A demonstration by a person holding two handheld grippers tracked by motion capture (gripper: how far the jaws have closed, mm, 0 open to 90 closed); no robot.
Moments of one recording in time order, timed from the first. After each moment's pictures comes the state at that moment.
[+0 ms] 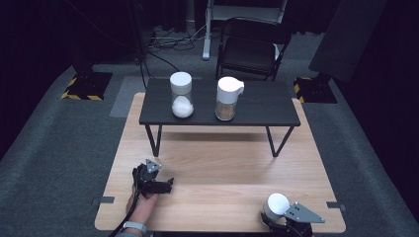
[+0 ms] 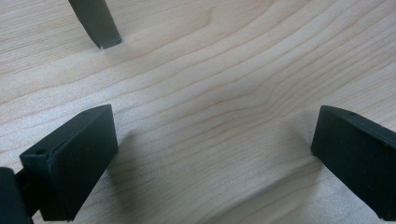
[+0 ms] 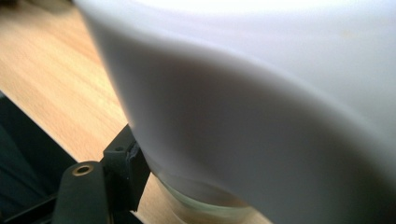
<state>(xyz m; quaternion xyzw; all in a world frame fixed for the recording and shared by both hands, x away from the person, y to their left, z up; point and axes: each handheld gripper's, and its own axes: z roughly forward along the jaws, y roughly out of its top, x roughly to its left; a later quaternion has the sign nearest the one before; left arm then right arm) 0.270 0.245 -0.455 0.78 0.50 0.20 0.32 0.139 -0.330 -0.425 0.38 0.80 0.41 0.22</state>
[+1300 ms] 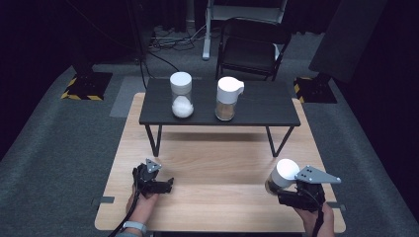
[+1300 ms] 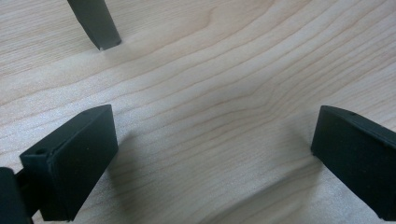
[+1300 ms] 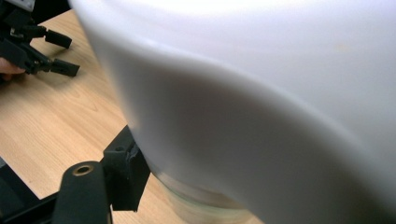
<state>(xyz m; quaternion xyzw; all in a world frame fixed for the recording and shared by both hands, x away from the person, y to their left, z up) 0.271 0.245 -0.455 0.78 0.50 0.20 0.32 0.193 -0.329 -0.325 0.39 0.79 0.41 0.21</state>
